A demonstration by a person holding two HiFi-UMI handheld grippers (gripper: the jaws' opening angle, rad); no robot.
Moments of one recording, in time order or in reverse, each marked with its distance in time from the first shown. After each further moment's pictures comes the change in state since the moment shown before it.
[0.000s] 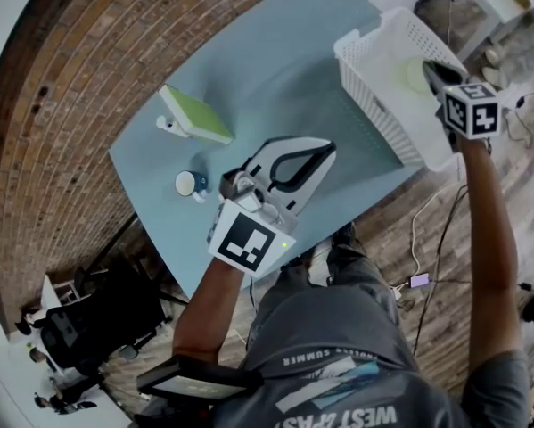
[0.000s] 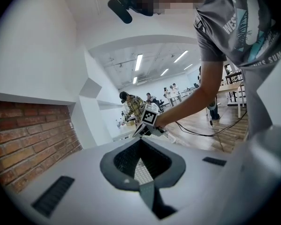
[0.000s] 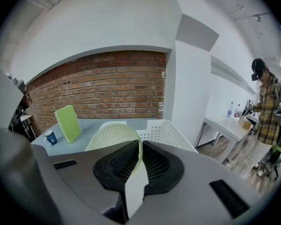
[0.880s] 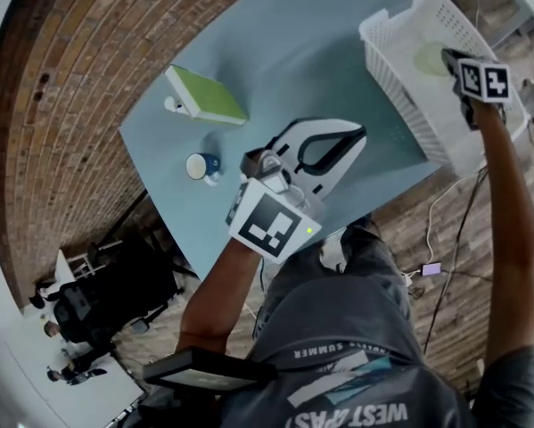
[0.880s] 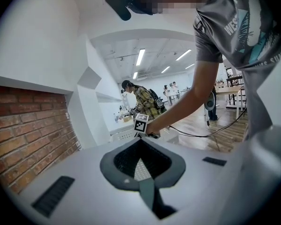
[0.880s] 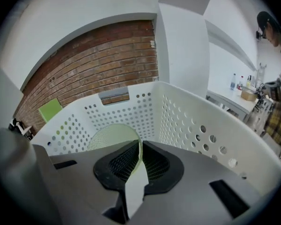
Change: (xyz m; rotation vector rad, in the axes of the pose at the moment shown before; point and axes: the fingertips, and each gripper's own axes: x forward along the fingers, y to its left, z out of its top) left arm 0.037 0.011 -0.032 -0.071 0.045 -0.029; right arm 0.103 -0.043 -0.078 0.147 0.211 0.044
